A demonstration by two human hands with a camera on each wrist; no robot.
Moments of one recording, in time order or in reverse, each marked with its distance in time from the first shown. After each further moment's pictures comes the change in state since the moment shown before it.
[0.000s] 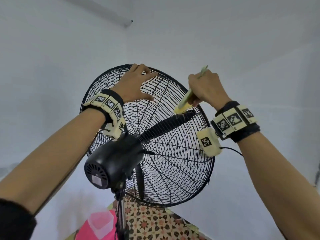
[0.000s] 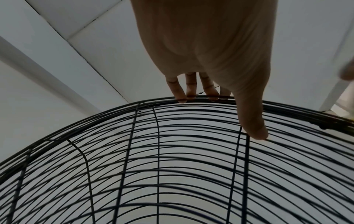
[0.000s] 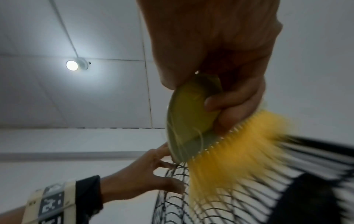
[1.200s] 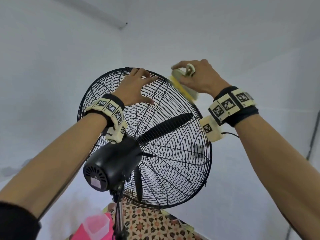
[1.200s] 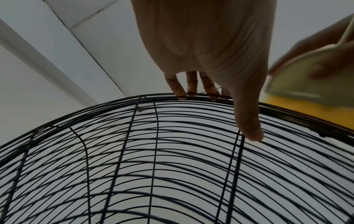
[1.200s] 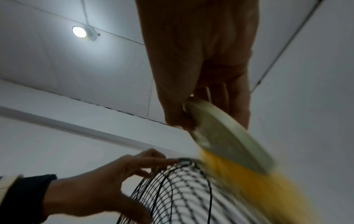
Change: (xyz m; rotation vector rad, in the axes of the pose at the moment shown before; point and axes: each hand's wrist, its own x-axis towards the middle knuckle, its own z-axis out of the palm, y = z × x) left_hand -0.002 0.007 0.001 -0.012 0.040 0.013; right_hand 0.031 -0.009 -0.025 -0.206 -0.004 -0.463
